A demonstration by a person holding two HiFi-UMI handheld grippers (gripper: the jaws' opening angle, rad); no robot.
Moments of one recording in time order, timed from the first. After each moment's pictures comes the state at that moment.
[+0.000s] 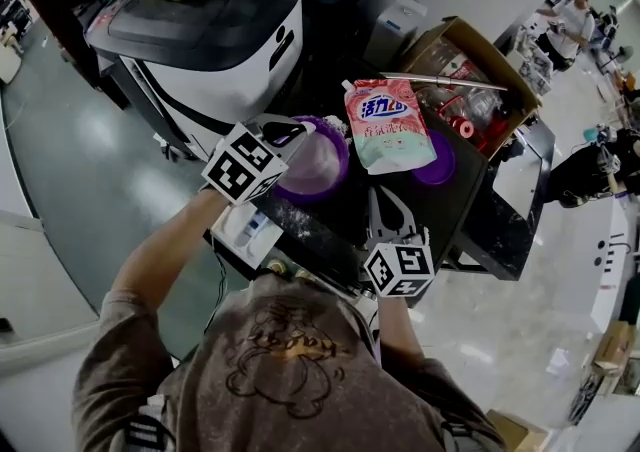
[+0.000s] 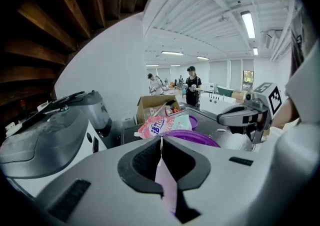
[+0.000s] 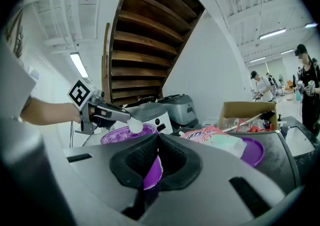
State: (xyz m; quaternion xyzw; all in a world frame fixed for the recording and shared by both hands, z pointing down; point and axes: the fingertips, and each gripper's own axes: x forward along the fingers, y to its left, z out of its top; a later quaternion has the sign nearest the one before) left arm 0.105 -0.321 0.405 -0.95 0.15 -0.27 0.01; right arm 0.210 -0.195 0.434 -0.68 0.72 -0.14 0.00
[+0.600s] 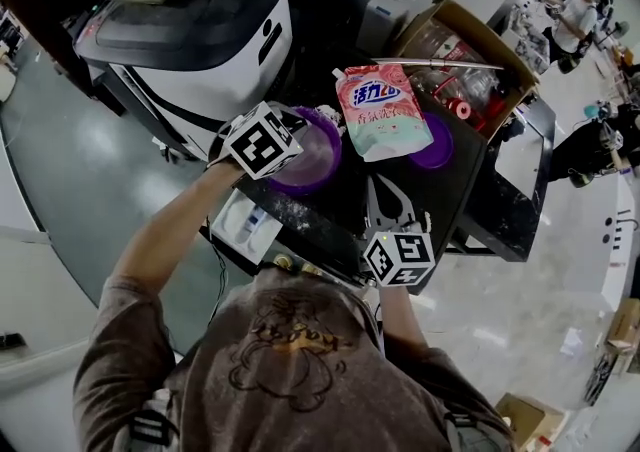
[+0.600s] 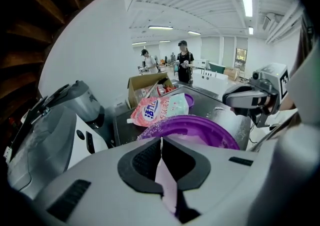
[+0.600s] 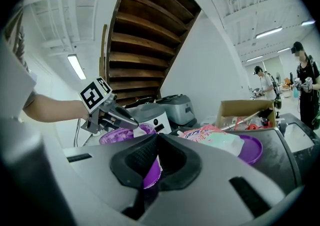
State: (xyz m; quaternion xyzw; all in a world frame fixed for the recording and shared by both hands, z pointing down) left arm 0.134 -0.323 0.449 -0.91 0.10 -0.41 0.04; right arm 0.218 -0.191 0.440 -0.68 0.72 -0.15 0.01
